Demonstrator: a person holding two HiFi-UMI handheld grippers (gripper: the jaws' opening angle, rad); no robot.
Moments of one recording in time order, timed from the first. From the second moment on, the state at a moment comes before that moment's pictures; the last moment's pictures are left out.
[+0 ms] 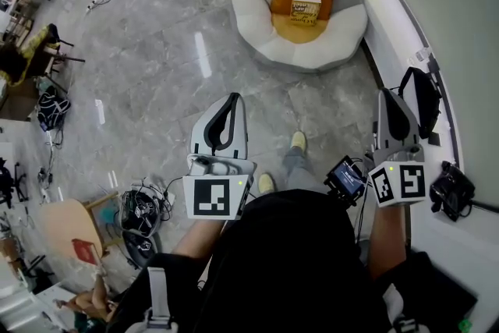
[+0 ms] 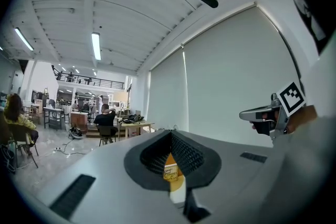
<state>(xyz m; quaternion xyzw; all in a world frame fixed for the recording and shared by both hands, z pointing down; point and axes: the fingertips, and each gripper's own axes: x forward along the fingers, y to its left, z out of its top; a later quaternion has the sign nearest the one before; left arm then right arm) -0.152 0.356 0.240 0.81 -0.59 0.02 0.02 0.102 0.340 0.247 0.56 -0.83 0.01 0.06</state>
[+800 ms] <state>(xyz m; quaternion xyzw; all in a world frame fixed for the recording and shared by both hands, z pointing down) -0.081 0.232 0.239 0.81 -0.59 0.04 0.02 0.168 0.216 0.257 0.55 -0.83 0.03 0.05</state>
